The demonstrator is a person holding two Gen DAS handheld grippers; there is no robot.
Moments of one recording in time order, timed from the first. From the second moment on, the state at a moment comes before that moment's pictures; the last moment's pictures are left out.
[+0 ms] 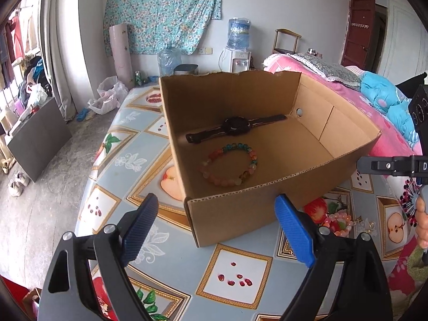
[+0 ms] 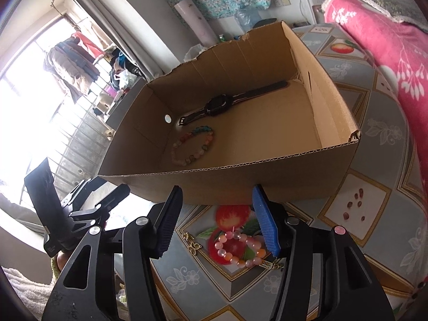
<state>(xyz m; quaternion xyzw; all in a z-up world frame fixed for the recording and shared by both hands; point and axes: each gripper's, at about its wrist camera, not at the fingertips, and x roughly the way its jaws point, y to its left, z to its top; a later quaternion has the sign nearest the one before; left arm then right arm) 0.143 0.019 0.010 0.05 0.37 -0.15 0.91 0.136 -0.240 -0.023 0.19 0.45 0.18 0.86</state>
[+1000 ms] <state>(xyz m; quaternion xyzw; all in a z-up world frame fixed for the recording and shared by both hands) 0.070 -0.017 -0.055 0.12 0.44 -0.16 0.88 0.058 -0.185 -0.057 0.11 0.48 0.21 0.84</state>
